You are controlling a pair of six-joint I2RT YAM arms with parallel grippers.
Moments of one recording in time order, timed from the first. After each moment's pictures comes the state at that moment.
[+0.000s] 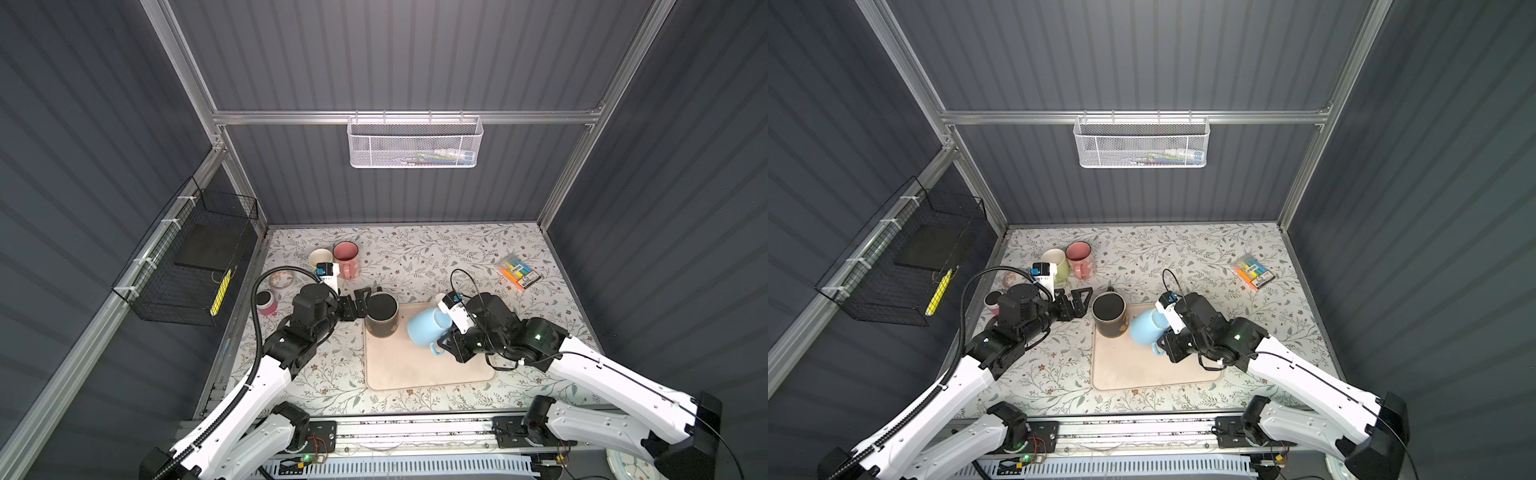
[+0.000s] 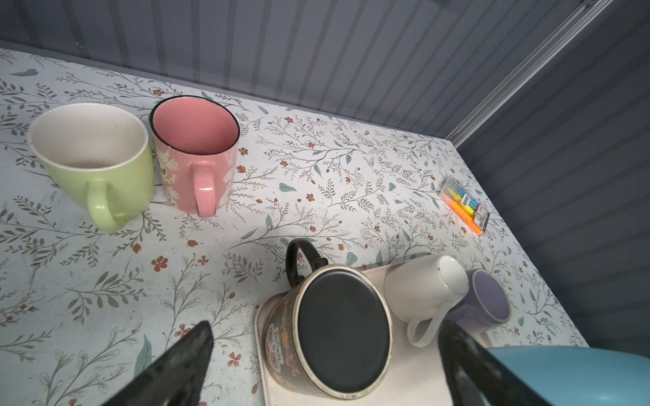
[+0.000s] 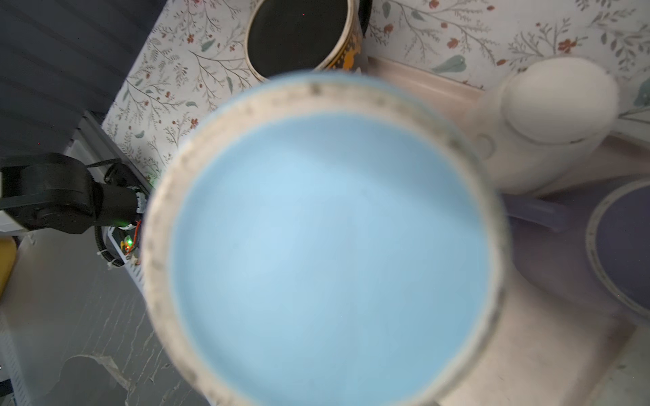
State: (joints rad) left arm -0.51 0.88 0.70 -0.22 0.02 -0.43; right arm 0.85 1.00 0.89 -0.70 -0.18 0.36
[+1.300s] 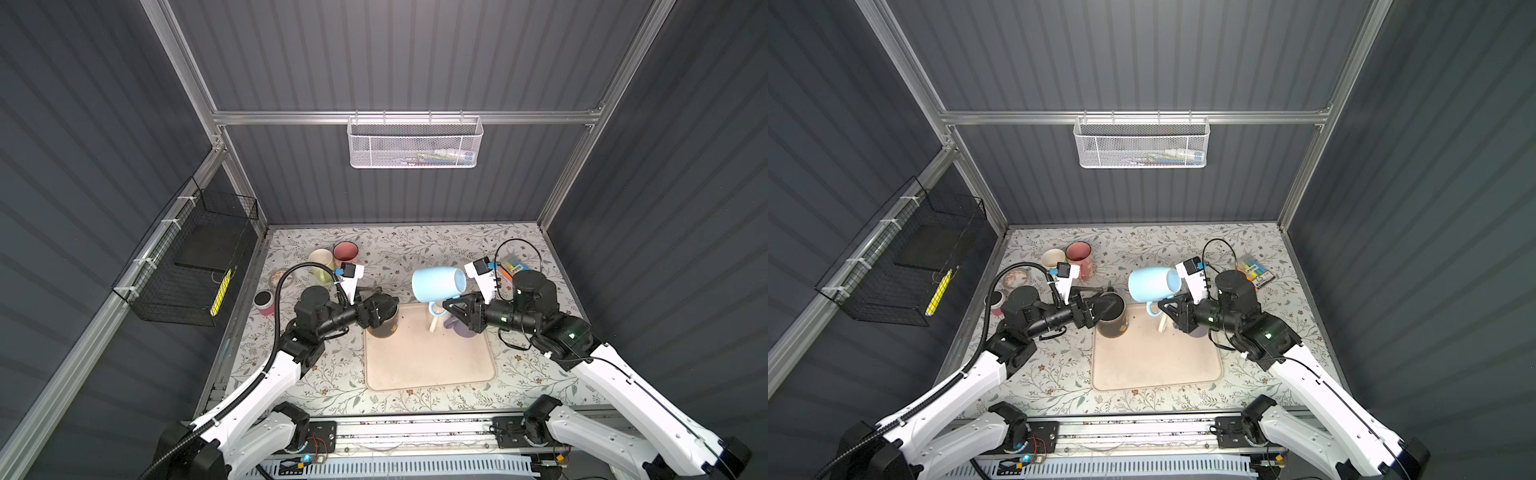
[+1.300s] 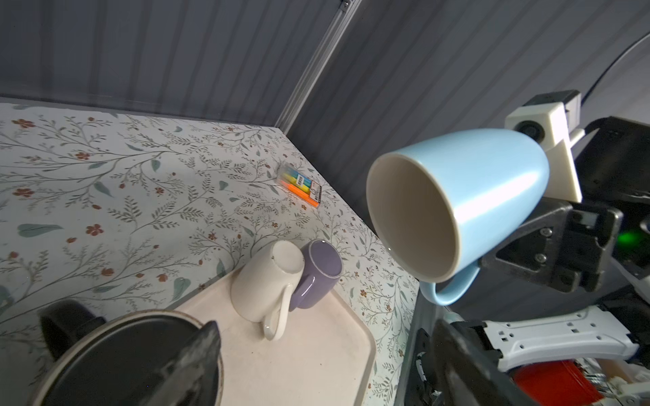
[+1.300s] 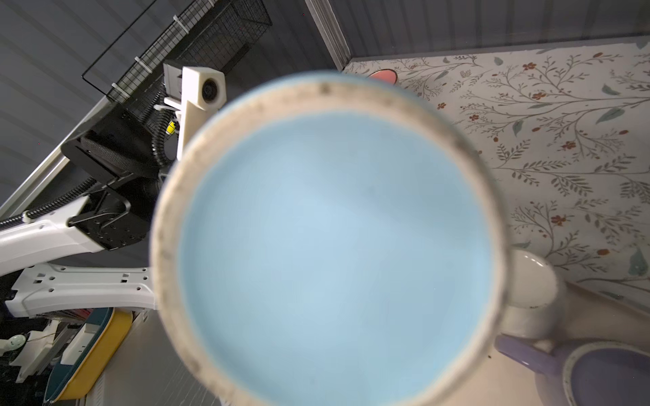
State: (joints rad) left arm -0.51 1.01 0.58 0.33 0.62 -0.54; right arm 0.59 0.90 0.94 -0.43 -0.46 0.39
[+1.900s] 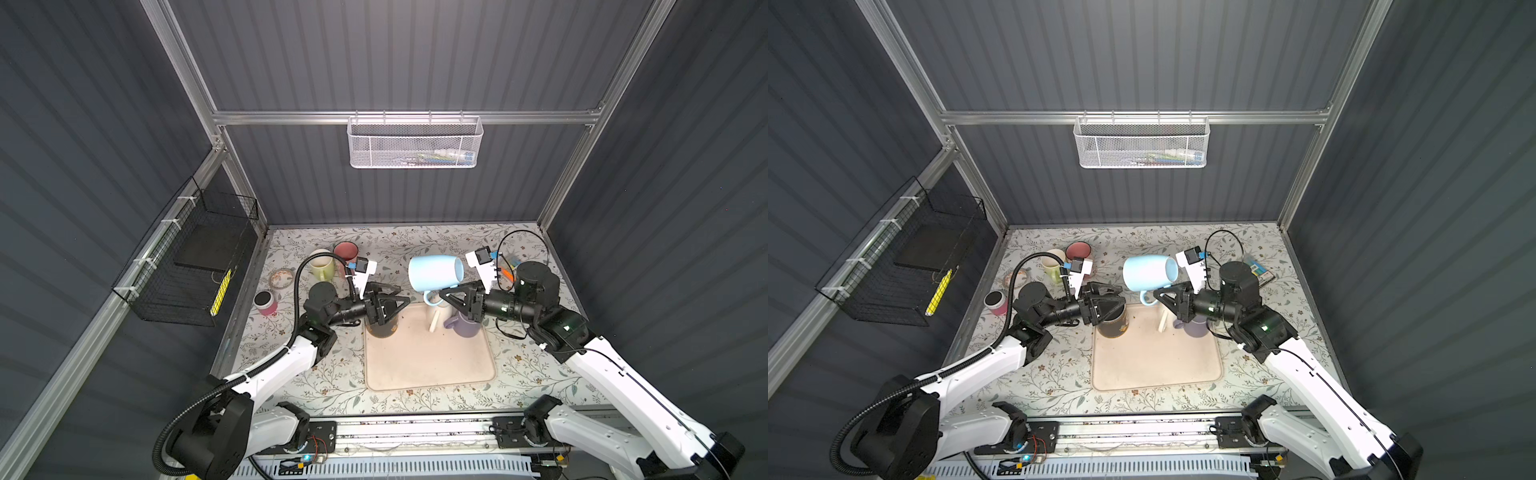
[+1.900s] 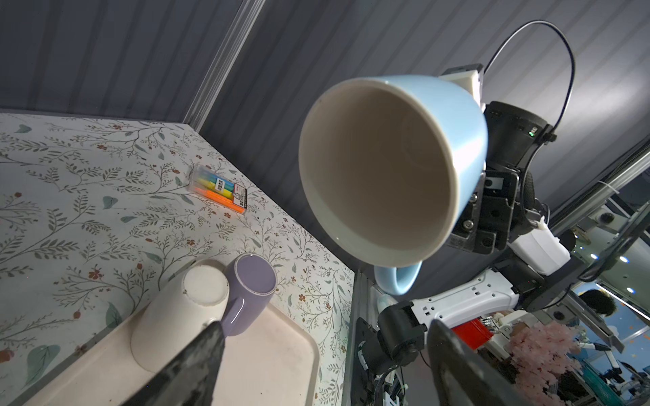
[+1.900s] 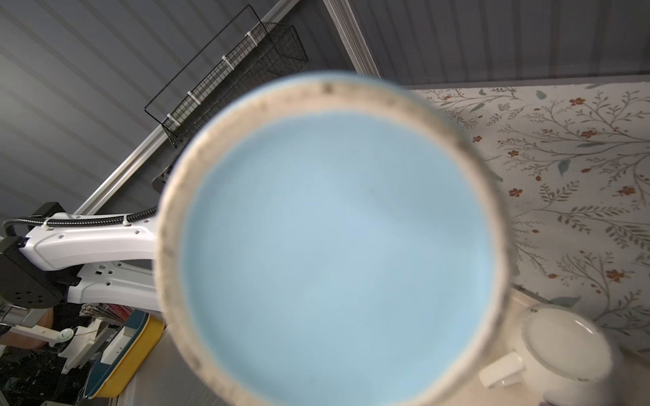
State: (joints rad) left arm -0.52 1.24 0.59 0.76 0.85 -0.72; right arm 0.53 0.95 0.94 -0.27 -0.61 0.44
